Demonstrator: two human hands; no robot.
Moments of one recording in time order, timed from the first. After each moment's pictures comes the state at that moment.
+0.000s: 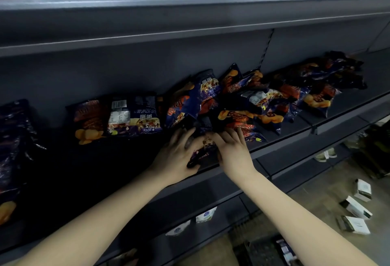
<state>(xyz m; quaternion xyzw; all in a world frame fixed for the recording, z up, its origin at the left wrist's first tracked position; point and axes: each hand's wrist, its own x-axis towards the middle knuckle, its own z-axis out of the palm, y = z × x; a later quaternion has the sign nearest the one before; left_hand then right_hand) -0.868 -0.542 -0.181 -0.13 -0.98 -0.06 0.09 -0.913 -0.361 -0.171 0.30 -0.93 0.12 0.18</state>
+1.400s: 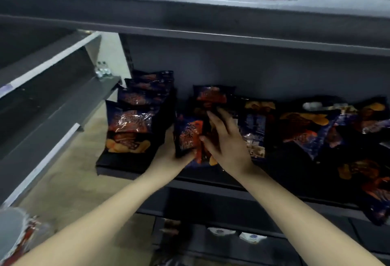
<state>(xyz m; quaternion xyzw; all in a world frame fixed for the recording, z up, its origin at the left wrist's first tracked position) -0.721 -0.658 -0.153 0.20 -0.82 -0.49 0.20 -0.858 -0.542 -0.146 0.51 -0.78 0.36 0.10</state>
